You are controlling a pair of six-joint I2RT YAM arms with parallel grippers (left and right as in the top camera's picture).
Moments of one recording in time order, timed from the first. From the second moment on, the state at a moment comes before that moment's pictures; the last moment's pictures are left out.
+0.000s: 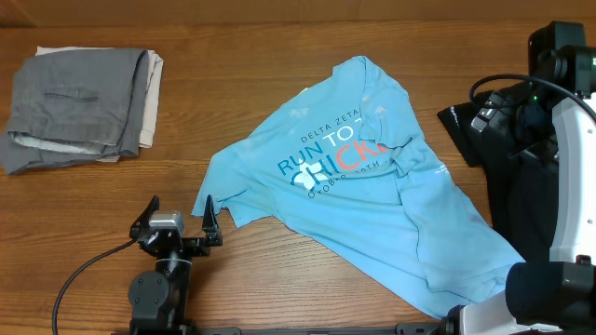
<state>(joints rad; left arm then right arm) -0.05 0.01 0.01 -0.08 -0.03 -0.09 -0.14 1.71 1.87 -1.63 0.12 0.51</state>
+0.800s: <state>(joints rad) -0.05 0.18 0.53 -0.51 0.13 -0.12 -0.14 1.71 1.87 -1.63 0.13 0.51</state>
